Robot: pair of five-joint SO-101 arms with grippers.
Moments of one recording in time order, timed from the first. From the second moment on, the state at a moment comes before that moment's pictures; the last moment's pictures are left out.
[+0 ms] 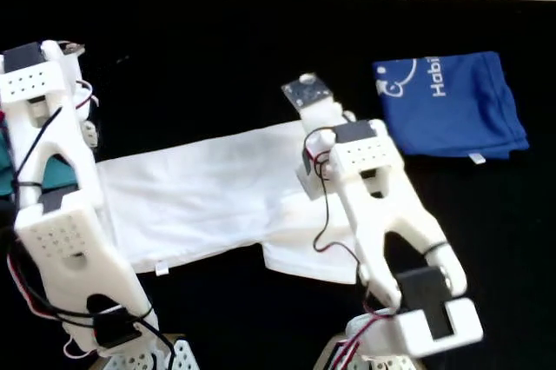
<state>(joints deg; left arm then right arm) -27.8 33.5 -33.5 100.6 -24.6 -19.9 -3.3 25.1 63.5 14.7</state>
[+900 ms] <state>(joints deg) -29.1 7.7 34.9 57.0 -22.0 -24.0 1.8 22.4 63.8 15.6</state>
